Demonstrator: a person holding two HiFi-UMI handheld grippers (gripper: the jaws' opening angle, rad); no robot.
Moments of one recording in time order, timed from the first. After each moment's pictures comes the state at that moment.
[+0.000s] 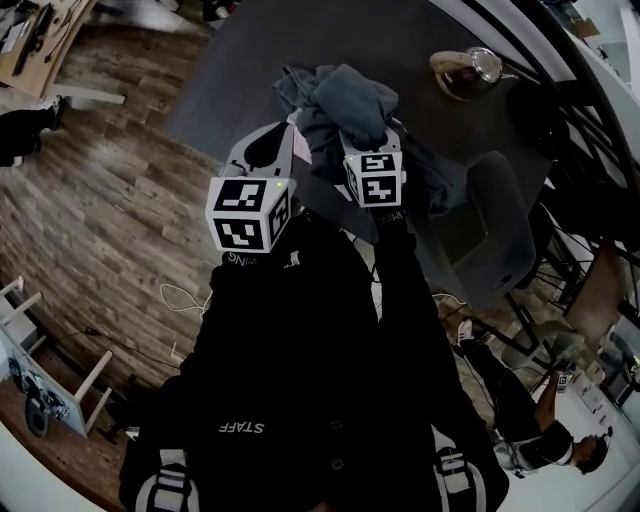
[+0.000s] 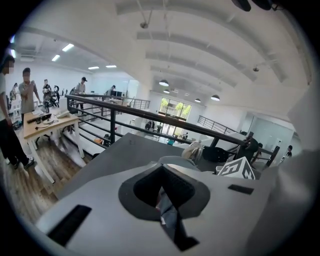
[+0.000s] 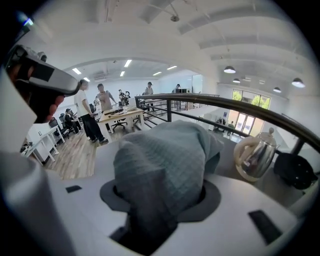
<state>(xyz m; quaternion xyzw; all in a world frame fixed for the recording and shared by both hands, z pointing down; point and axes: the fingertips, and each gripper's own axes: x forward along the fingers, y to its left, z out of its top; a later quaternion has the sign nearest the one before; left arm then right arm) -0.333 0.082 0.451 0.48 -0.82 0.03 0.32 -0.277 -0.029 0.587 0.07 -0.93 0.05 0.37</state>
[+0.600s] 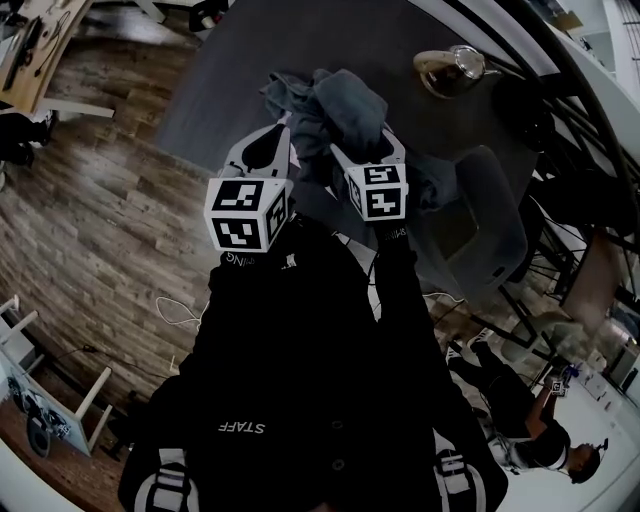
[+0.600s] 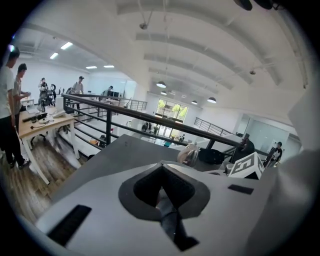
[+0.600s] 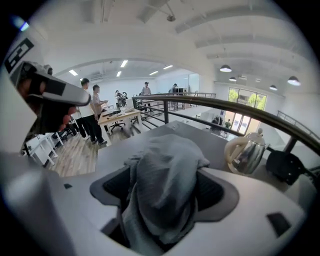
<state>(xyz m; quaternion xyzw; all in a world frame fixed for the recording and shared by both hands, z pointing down) -0.327 0.078 0.444 0.50 -0.81 0.02 0.31 -0.248 -0.026 0.559 0.08 -0.92 0.06 0.38</state>
